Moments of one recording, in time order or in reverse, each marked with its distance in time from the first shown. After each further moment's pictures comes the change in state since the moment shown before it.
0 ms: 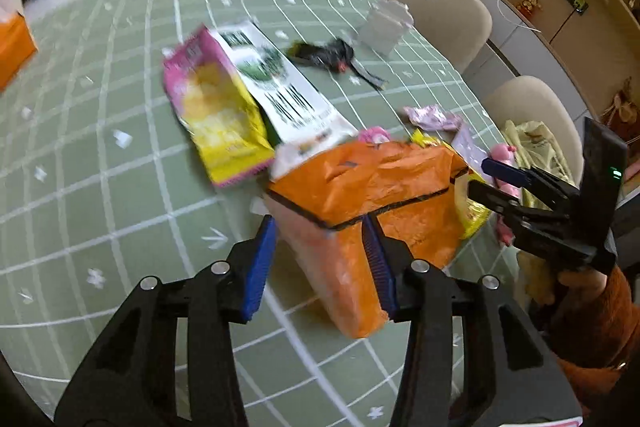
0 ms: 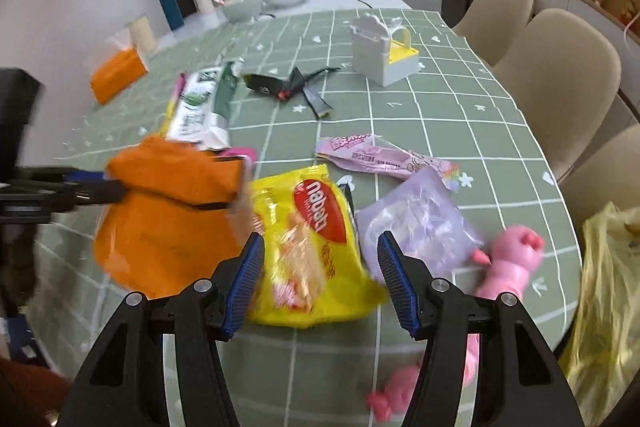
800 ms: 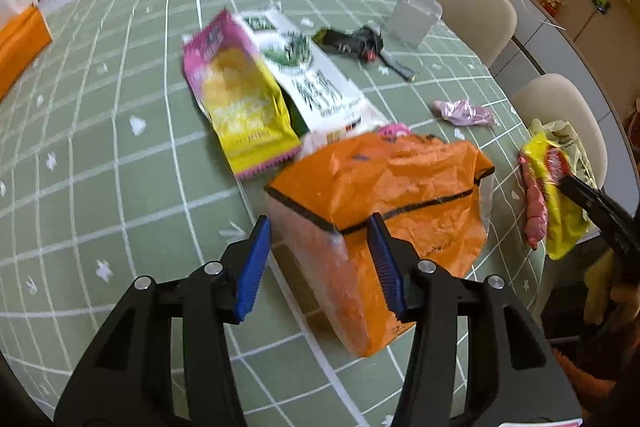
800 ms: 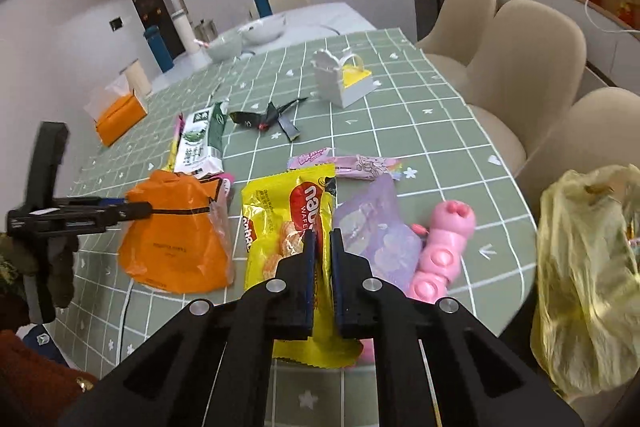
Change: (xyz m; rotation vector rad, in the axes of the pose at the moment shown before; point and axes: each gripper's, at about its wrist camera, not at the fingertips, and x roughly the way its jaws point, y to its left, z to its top) left arm 0.024 0.002 -0.004 -0.039 0.053 0.066; right arm -0.079 -0.034 -0.030 0.138 -0.137 0.058
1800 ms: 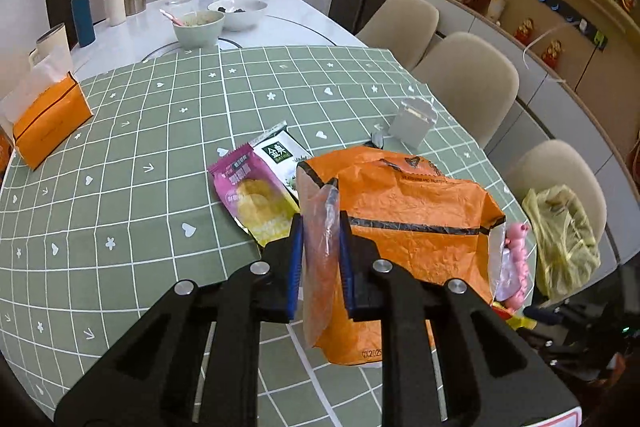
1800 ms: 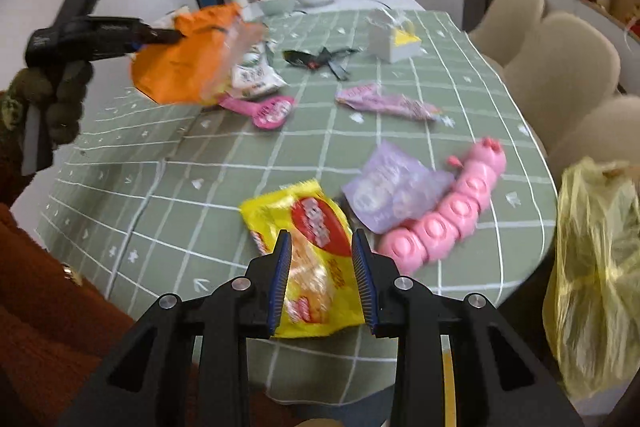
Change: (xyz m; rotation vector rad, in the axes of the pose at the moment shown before) left arm -0.075 -0.004 0.048 -0.005 -0.255 0.073; right arm 0.003 0.010 -0.055 -0.153 0.146 0.030
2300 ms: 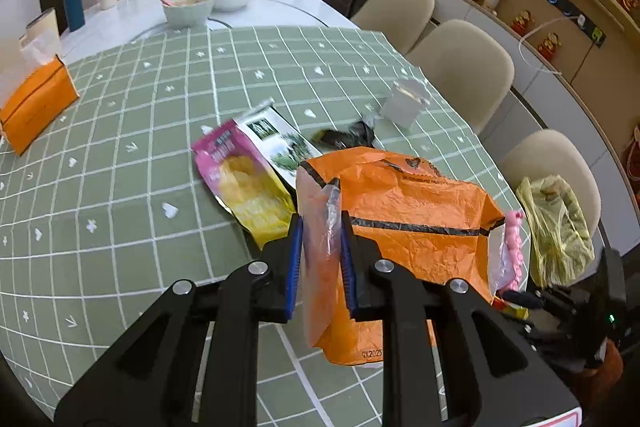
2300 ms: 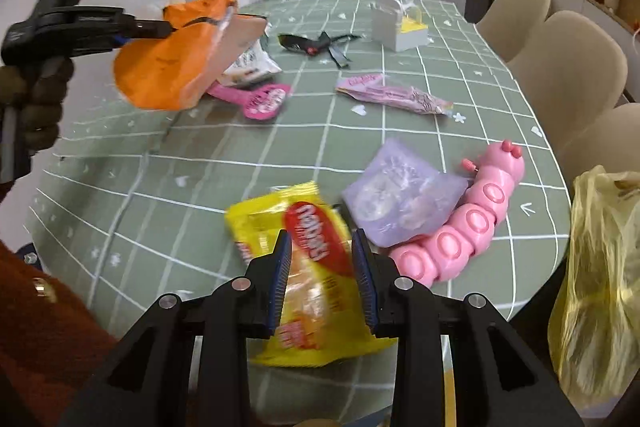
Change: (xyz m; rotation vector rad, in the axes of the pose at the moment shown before) left arm 0.015 -0.011 -0.013 0.000 0.066 -0.039; right arm 0.030 0.002 0.017 -0.049 0.064 -0.003
